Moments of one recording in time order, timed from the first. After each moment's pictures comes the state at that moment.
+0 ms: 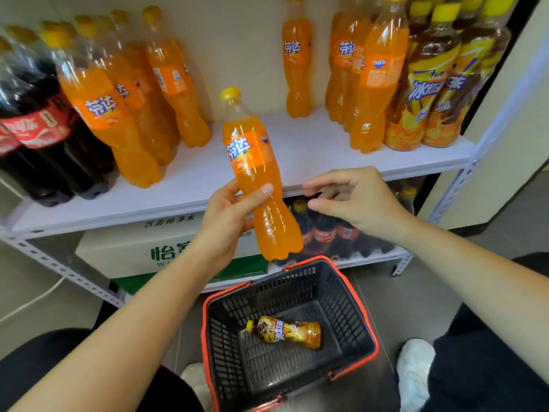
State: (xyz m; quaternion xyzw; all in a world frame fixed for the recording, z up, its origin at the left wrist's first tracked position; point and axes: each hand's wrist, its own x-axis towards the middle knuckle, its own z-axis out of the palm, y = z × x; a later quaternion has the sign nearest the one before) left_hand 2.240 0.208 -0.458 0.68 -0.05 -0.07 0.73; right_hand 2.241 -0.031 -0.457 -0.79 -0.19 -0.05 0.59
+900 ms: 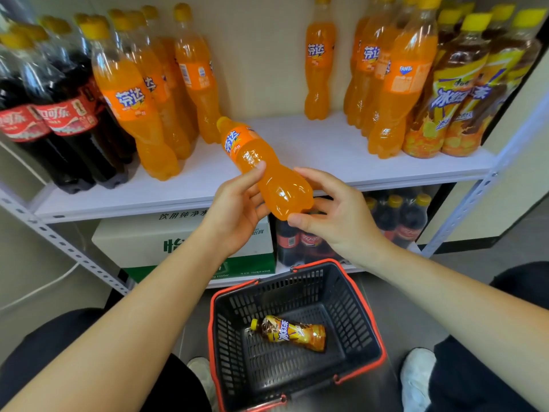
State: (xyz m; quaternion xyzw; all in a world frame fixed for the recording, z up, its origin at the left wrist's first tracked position) left_hand 2.250 0.217 -0.444 0.52 -0.01 -0.13 0.84; right_hand 2.222 0.030 -0.469 -0.69 -0.19 -0.03 0.70
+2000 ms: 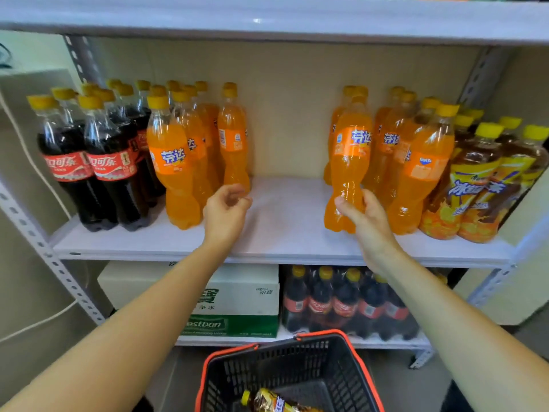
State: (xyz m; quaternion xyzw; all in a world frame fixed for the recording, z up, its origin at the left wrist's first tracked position) left_hand 2.349 0.267 -0.444 0.76 0.06 0.23 0.60; right_hand 2.330 0.014 -0.437 -0.69 -0.05 -0.11 0.72
